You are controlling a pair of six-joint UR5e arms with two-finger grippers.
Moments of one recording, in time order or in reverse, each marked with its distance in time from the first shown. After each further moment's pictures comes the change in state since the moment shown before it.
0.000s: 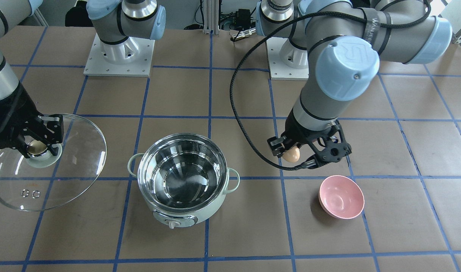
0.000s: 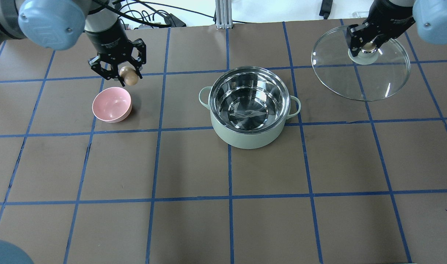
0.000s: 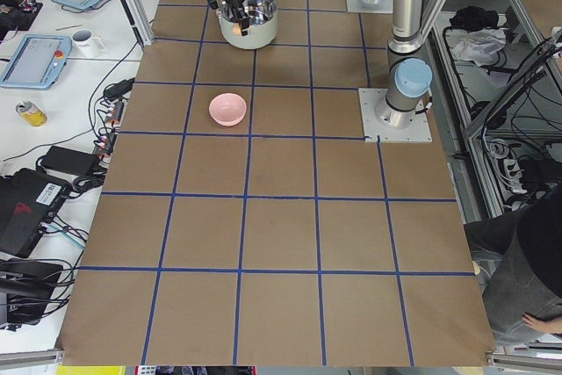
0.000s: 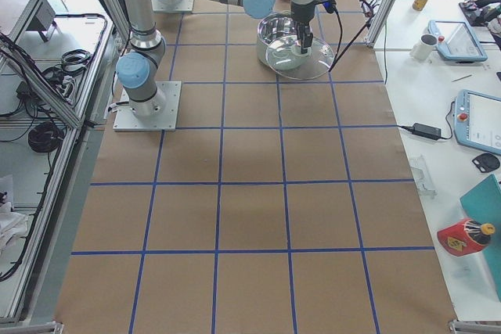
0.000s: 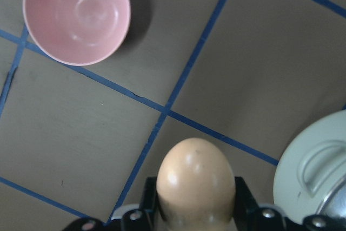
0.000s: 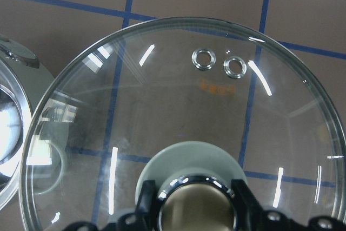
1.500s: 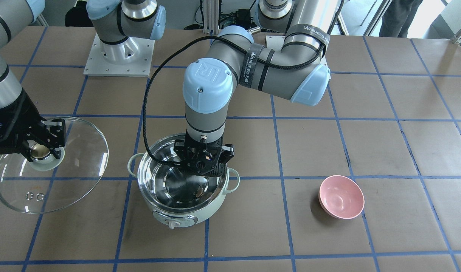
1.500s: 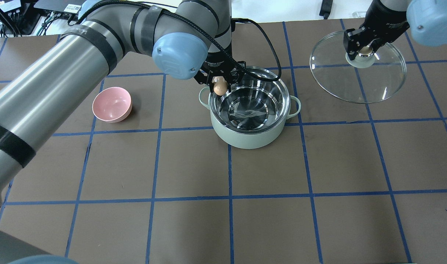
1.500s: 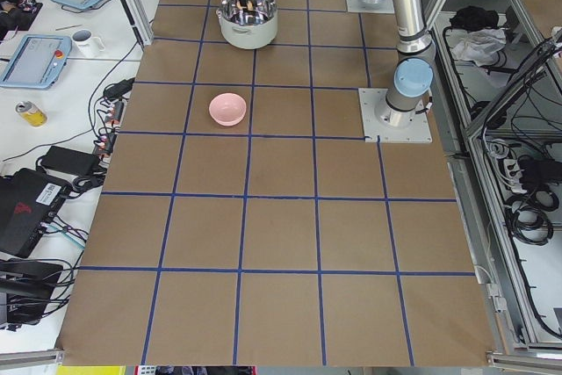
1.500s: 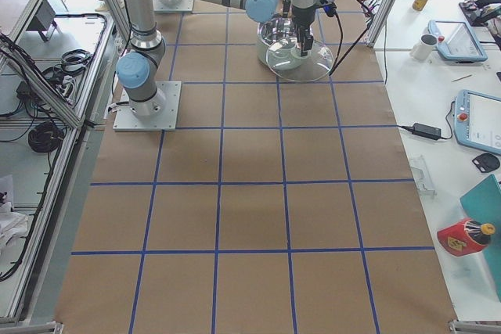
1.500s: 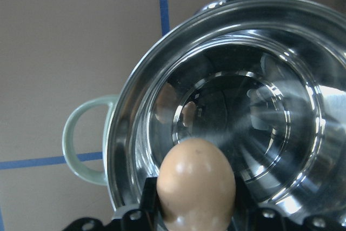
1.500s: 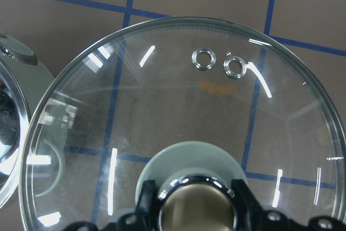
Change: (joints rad) left arm -0.284 -0.188 0.062 0.237 -0.037 0.179; right arm 0.000 0.016 0.006 -0.007 0.003 -0.006
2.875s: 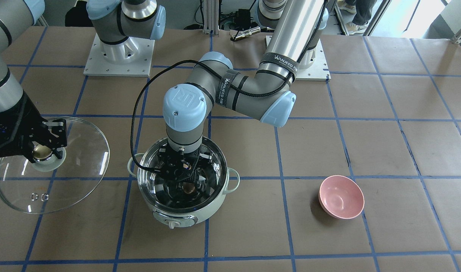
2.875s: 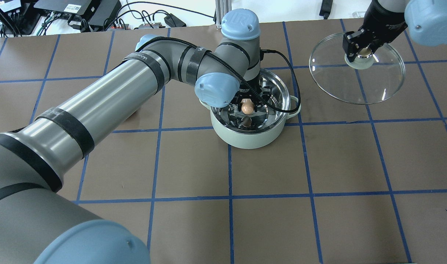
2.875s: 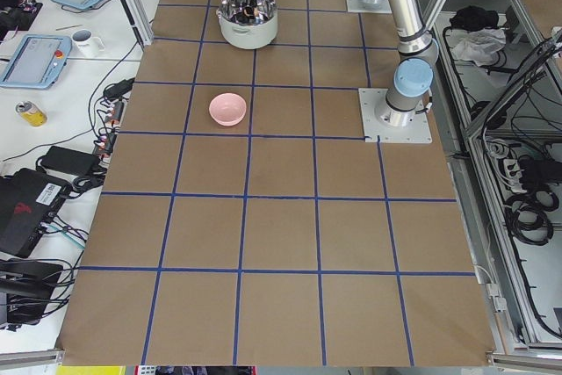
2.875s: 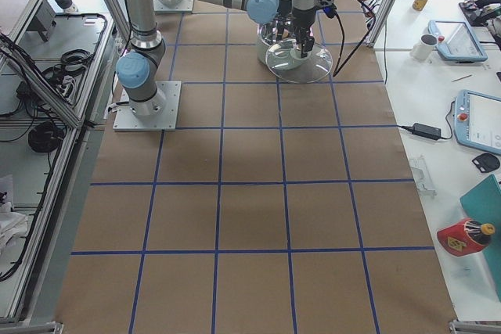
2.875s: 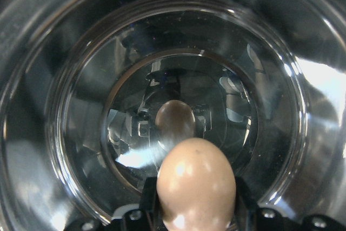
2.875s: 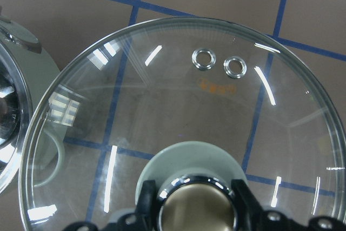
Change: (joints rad) left arm -0.064 -0.090 -0.043 0.113 -0.044 -0.020; right arm 0.000 0.009 -0.002 0.011 0.003 -0.059
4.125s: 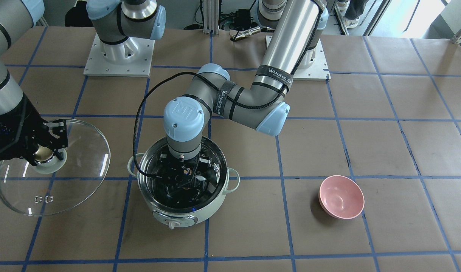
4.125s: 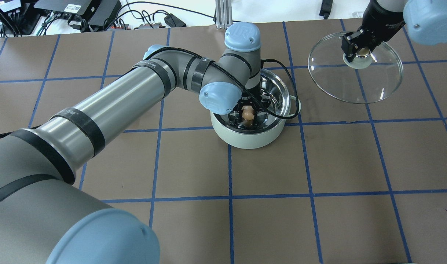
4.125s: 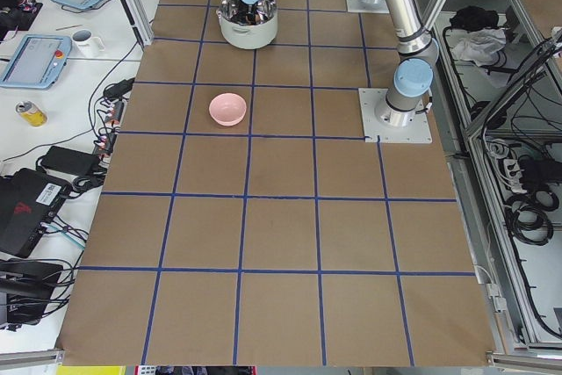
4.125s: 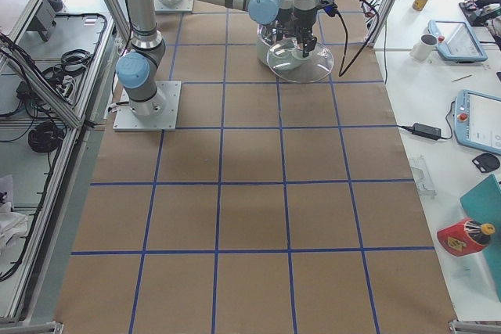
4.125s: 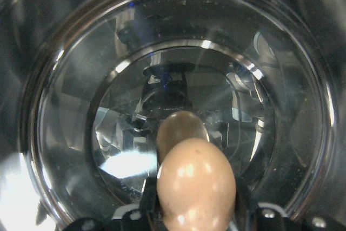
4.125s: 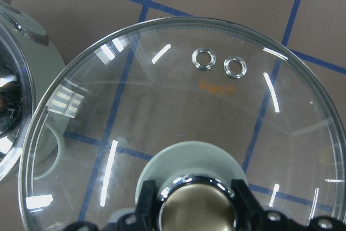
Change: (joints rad) left arm -0.005 -0.040 -0.022 0.042 -0.001 -0.026; right arm 0.000 0.010 -0.006 -0.001 0.011 -0.076
